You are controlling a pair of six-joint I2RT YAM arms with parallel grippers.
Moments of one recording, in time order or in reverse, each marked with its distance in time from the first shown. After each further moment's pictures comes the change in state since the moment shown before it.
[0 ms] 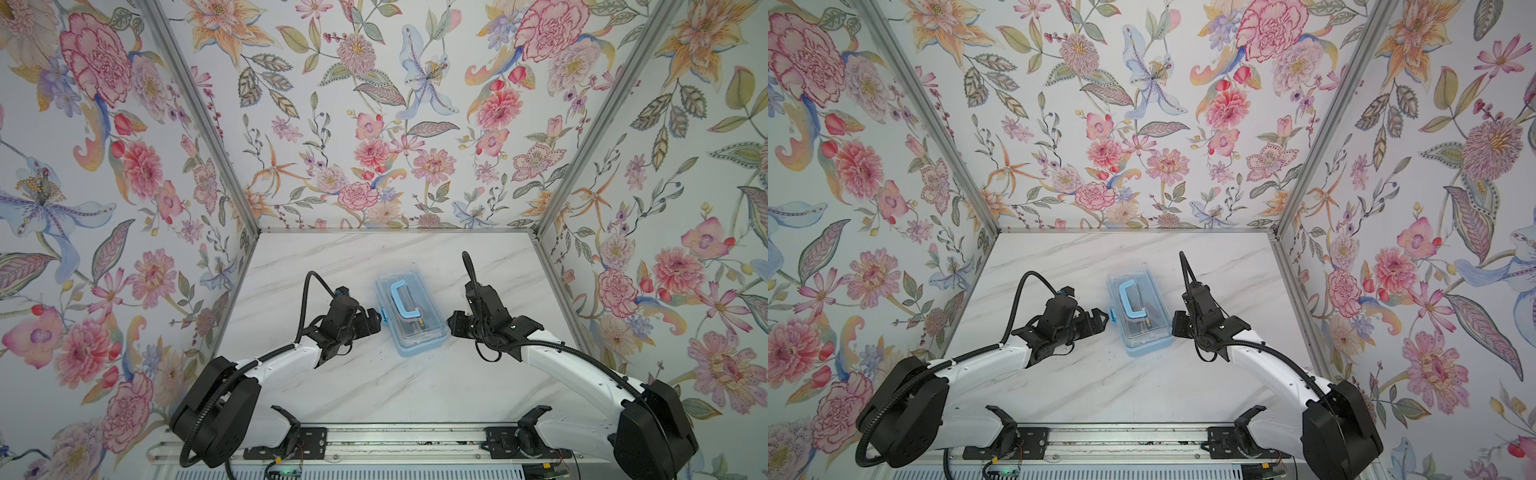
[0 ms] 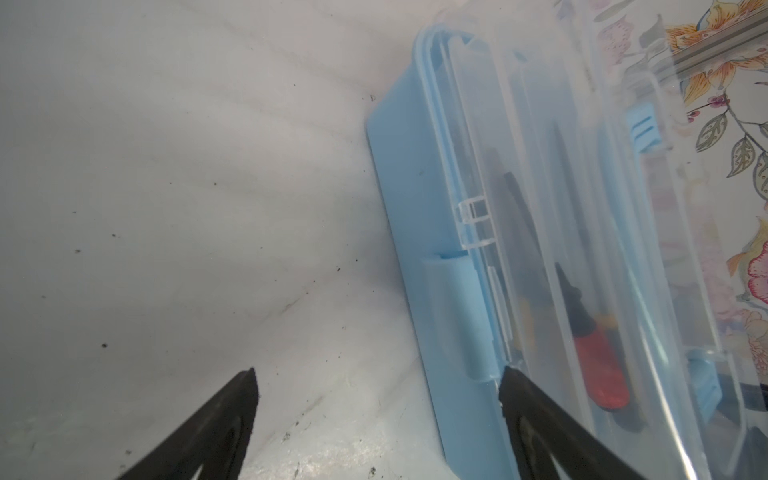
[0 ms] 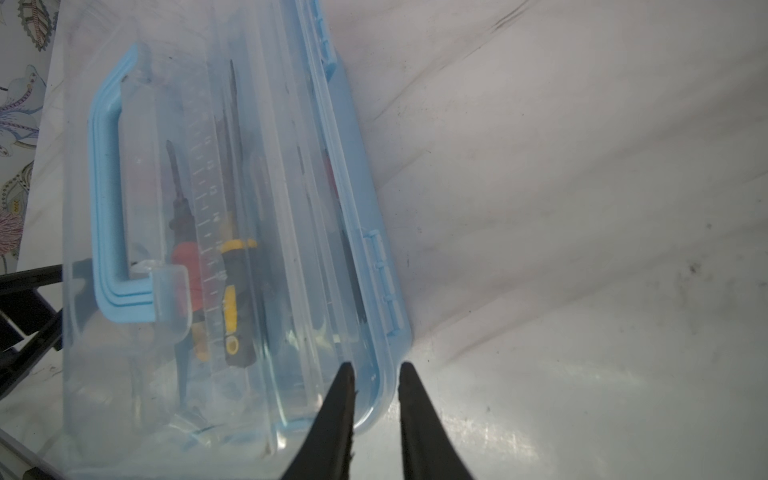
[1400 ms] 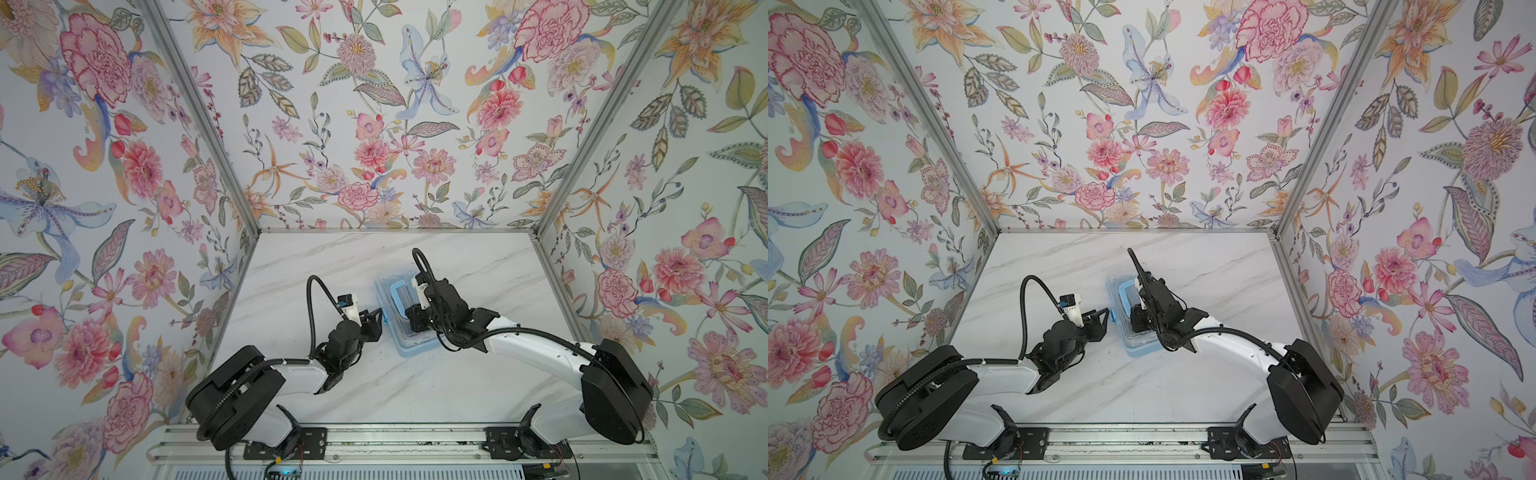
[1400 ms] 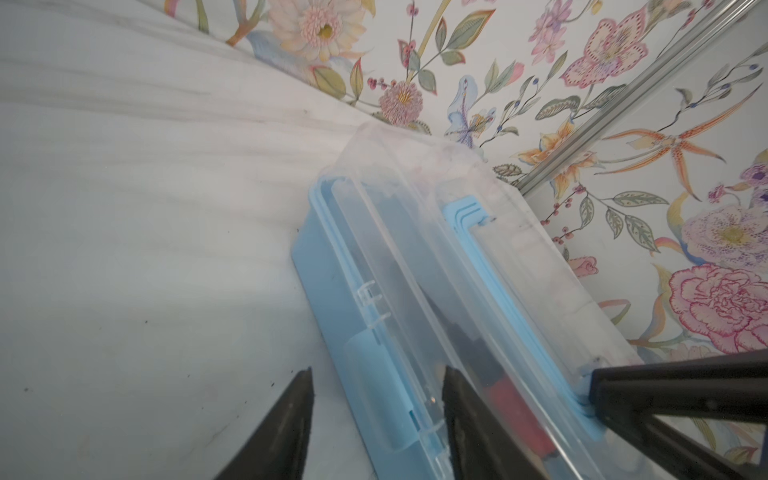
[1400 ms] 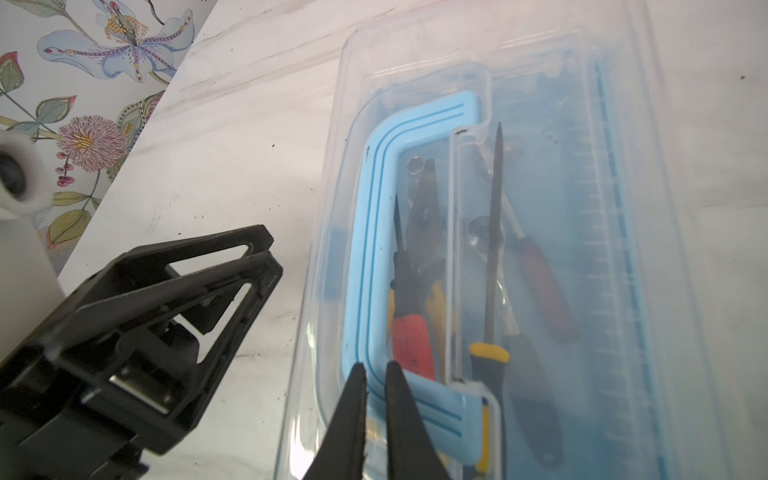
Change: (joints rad) left arm -0.137 0.069 -0.227 0.684 -0.262 0.089; right arm 0.227 0.255 0.187 0.224 0.031 -0.132
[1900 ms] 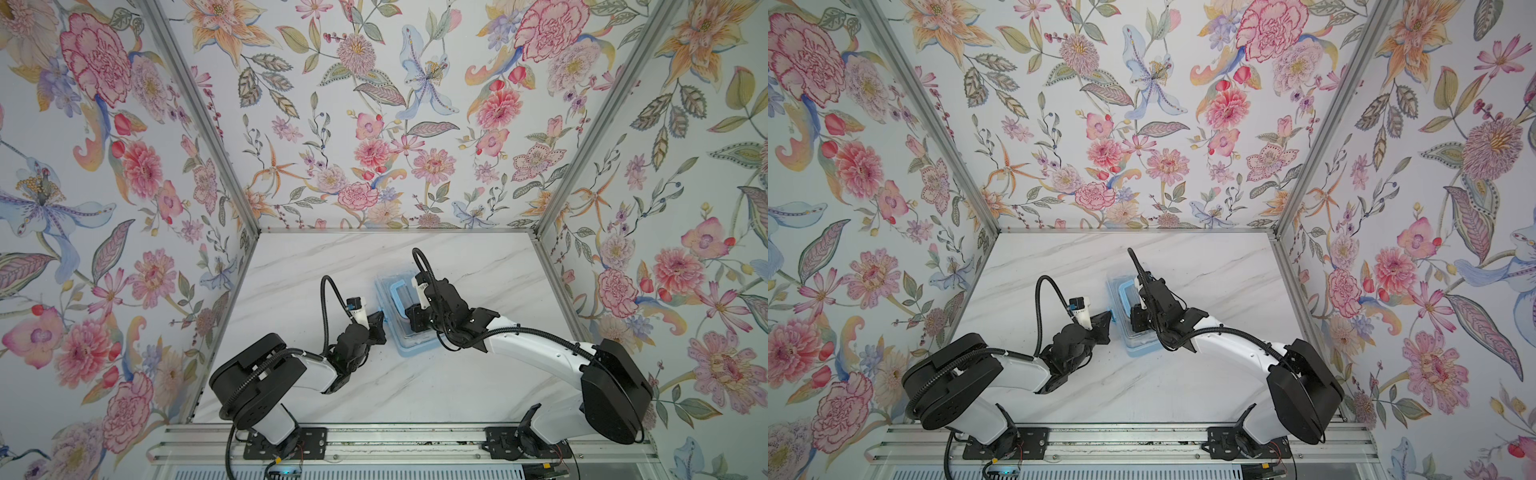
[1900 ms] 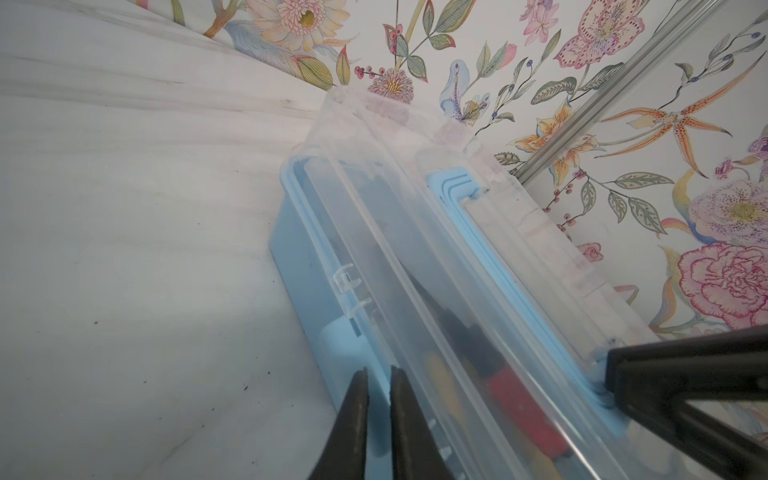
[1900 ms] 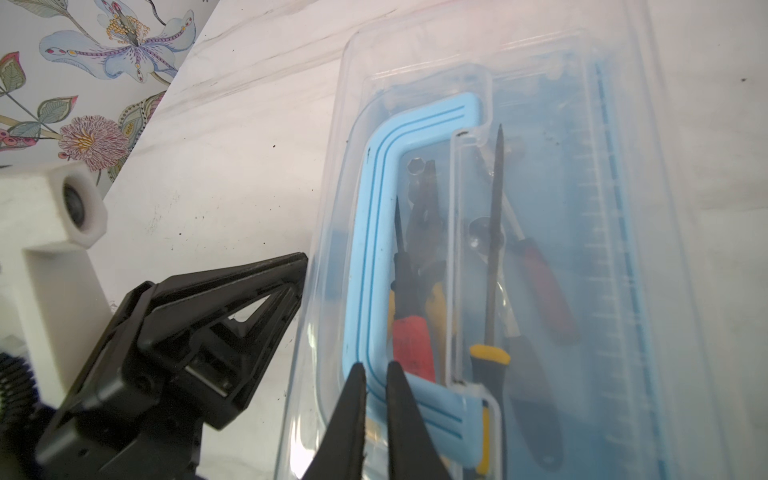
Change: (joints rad) left arm -0.073 0.151 -0.023 0.254 -0.073 0.043; right arm 0.000 0.000 -0.001 0.008 0.001 0.000
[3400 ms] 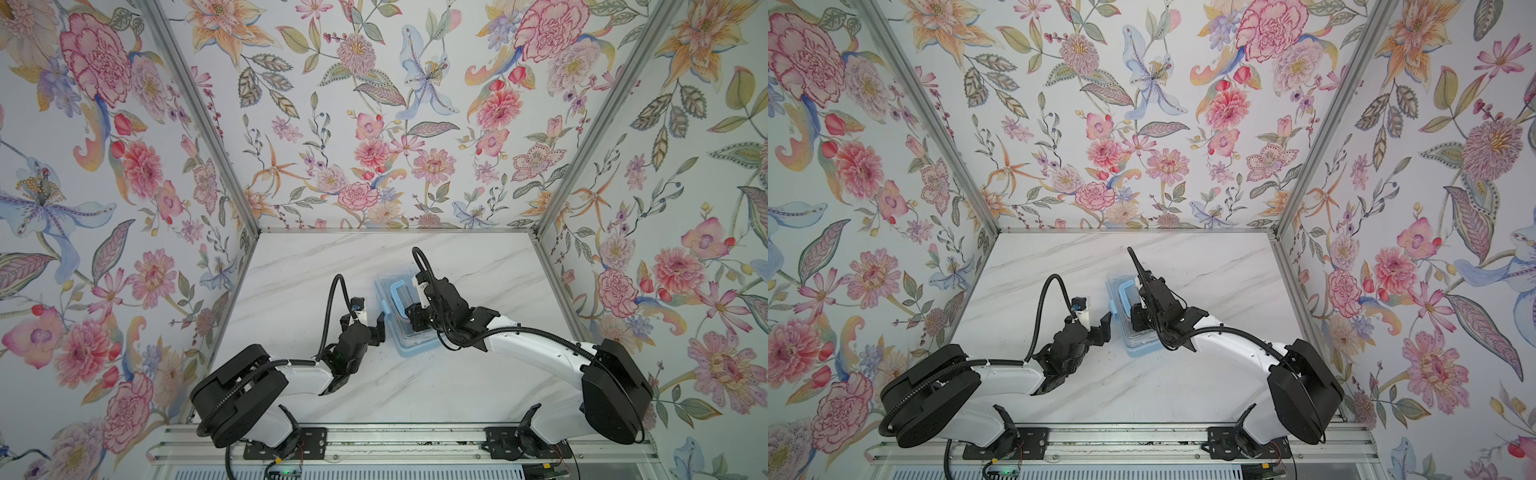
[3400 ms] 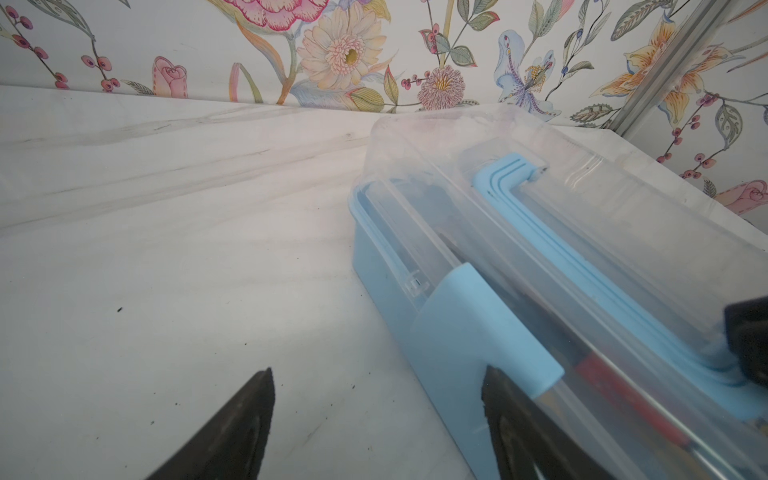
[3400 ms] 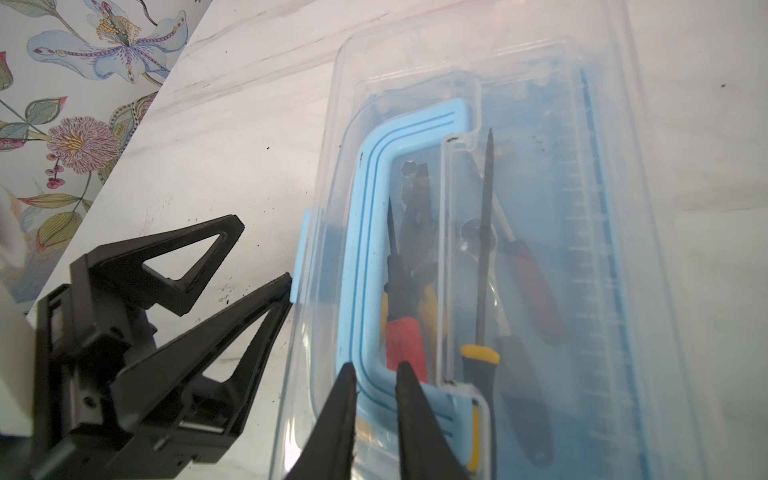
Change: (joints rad) left arm -0.037 -0.119 0.018 -0.228 -0.201 0.272; right arm 0.001 0.000 0.010 -0.017 0.014 -0.007
